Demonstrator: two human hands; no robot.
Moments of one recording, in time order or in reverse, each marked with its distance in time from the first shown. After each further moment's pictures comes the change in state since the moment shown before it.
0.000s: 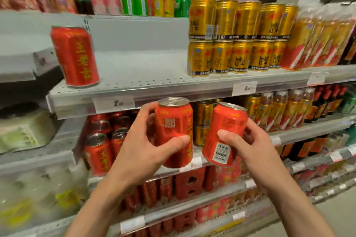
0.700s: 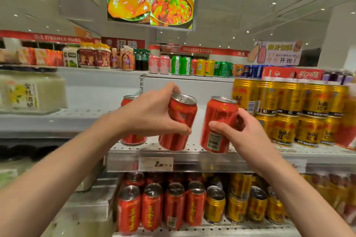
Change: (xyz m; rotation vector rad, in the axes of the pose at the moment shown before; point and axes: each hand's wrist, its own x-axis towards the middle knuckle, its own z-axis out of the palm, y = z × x) left_hand 0.132 0.108 -0.118 0.876 -0.146 0.096; right_hand 0.131 -0.111 0.075 -0.133 -0.175 -0.324
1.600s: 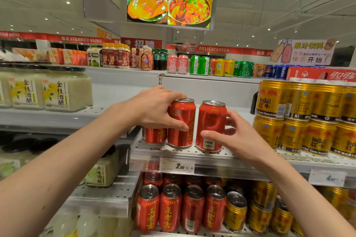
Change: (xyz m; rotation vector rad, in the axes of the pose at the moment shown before) left_hand 0.018 -0.064 -0.012 0.401 -0.085 -0.026; right_hand 0.037 0.016 0.046 -0.147 -0.255 0.000
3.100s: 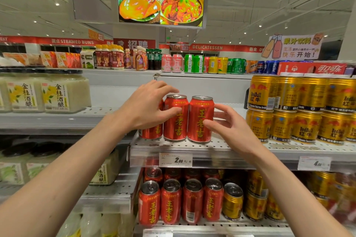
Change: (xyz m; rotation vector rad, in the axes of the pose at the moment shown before) left_hand -0.017 -0.003 0.012 -0.121 0.363 0.054; right_hand -0.003 0.007 0.007 0.195 0.079 -0.027
